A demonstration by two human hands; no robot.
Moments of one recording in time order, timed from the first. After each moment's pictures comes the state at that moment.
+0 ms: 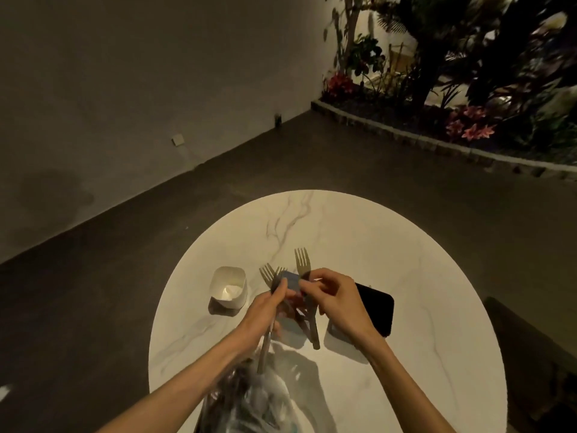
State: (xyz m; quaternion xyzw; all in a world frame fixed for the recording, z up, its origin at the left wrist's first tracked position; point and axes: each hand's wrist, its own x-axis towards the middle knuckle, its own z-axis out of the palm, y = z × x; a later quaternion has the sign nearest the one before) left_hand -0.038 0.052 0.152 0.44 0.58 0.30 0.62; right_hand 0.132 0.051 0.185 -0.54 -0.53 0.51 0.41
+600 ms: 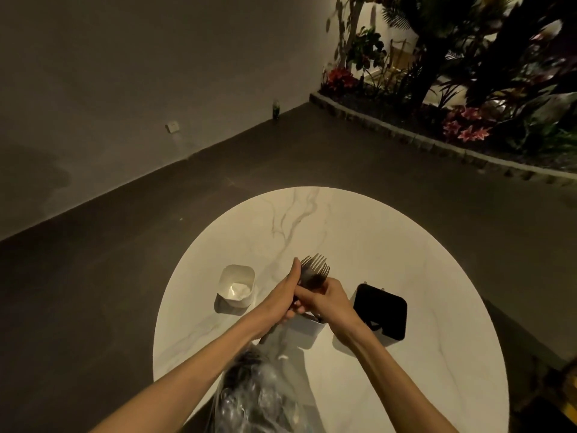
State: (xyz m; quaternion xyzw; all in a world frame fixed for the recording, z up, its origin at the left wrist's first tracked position) left_hand -0.056 0.093 0.159 0.45 0.54 0.22 0.68; right_hand 0.072 0.076 0.173 -0.56 -0.42 0.62 0.36
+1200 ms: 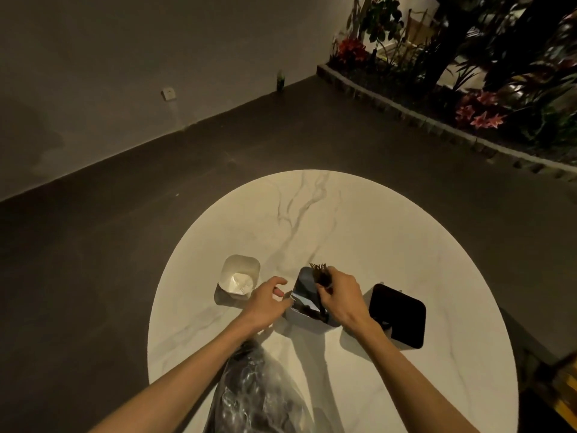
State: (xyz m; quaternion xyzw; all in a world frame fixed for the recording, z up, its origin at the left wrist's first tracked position) left_hand -0.104 0.121 0.057 0.52 0.65 0.17 0.53; right_hand 0.087 0.132 0.076 -0.69 -0.65 0.28 0.14
